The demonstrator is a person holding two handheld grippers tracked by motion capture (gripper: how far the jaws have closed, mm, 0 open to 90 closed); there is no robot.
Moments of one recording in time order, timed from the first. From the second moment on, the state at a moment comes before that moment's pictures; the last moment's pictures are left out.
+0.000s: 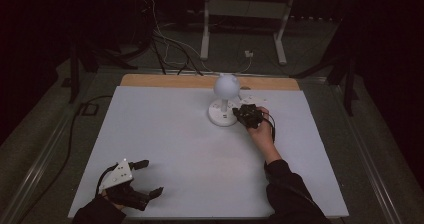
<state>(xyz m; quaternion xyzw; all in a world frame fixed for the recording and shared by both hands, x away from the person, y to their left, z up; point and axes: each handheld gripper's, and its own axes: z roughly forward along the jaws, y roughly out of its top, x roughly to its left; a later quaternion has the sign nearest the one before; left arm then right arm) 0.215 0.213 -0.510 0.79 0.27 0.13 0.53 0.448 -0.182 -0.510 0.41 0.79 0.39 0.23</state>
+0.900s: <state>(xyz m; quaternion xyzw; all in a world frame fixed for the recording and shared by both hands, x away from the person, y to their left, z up) 0.216 0.211 -0.511 0.79 0.27 0.13 0.53 0.444 -0.171 -0.511 0.39 0.81 0.35 0.27</state>
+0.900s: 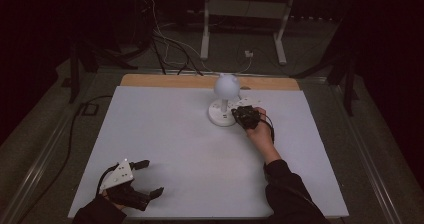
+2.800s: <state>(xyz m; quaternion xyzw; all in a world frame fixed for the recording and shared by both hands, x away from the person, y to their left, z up) 0.216 0.212 -0.510 0.79 0.27 0.13 0.53 0.424 -0.185 -0.494 0.37 0.82 0.40 0.18</state>
